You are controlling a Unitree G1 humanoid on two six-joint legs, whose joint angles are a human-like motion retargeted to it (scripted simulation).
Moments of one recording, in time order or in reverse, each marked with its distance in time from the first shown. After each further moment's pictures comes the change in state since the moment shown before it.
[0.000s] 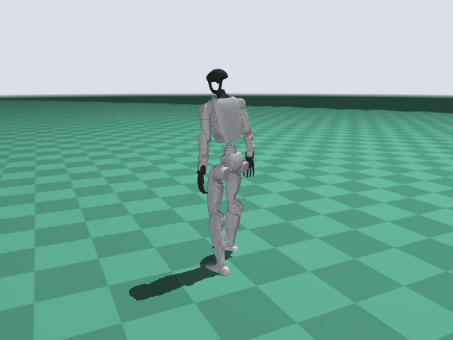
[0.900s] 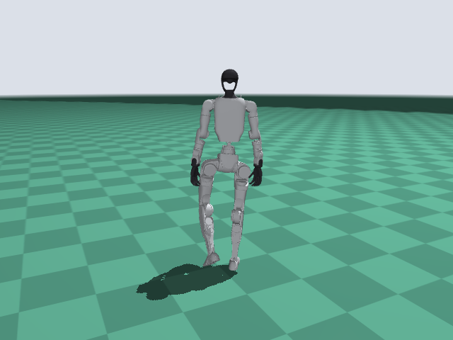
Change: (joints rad) left arm 0.058 -0.086 -0.062 -0.060 0.155 0.005 0.017; right arm 0.046 0.046 -0.016 0.097 0.006 -0.004 -0.014; waist 0.077 -0.047 -0.080; left_leg -0.139 -0.143 0.366 0.468 0.293 0.100; right_leg 0.238 -0.167 -0.488 0.010 -0.089 -0.280
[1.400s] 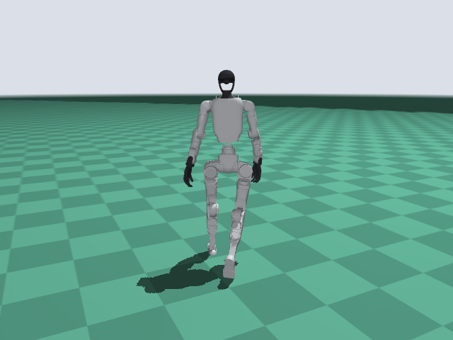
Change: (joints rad) left arm 0.165 0.072 0.144 0.115 -0.054 0.146 0.066; right arm -0.113 -0.008 0.056 -0.123 0.025 -0.040 0.017; waist 0.127 0.039 0.023; left_leg -0.143 -0.012 -0.149 -0.515 -0.138 0.209; right_leg 0.095 0.164 0.139 0.440 0.588 0.065
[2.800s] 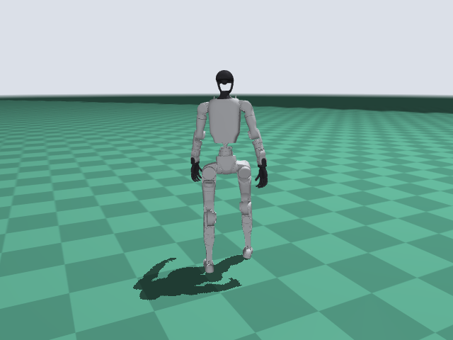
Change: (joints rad) left arm -0.496 0.001 -0.177 -0.090 -0.091 -0.131 -0.081; right arm 0.200 -0.099 -0.051 0.137 -0.097 0.039 0.008; waist -0.184 0.072 0.052; left_leg 0.394 0.063 -0.005 -0.086 -0.124 -0.144; right_leg -0.525 -0.201 0.024 -0.076 -0.416 0.197
